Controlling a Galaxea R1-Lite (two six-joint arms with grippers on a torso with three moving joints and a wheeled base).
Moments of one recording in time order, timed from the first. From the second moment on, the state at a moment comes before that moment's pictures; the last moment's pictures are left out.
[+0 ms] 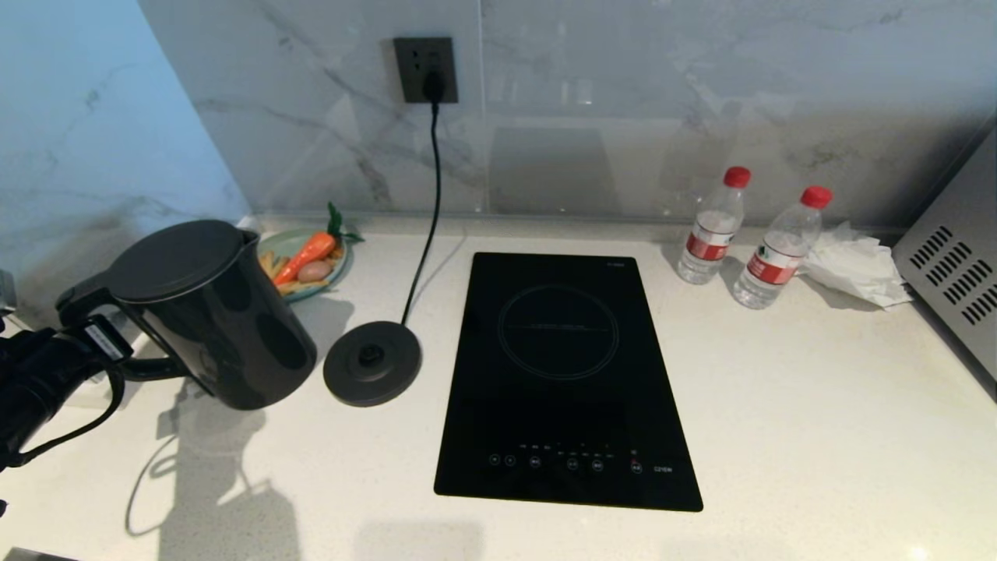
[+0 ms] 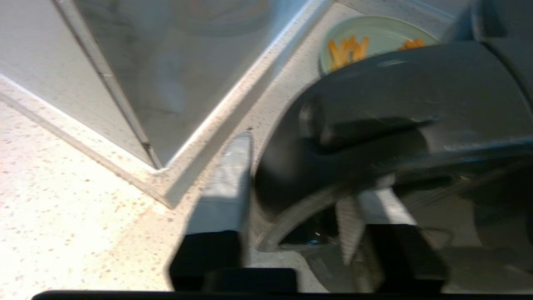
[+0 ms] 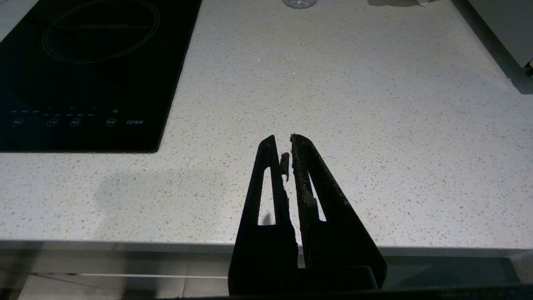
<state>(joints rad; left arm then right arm) 0.35 1.67 -0.49 -1.11 0.01 -0.25 0.00 0.00 0.00 0.00 0.00 0.00</state>
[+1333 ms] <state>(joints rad) 0.65 1.57 -0.35 -1.10 -0.62 -0.18 0.00 0.00 0.00 0.00 0.00 0.00</state>
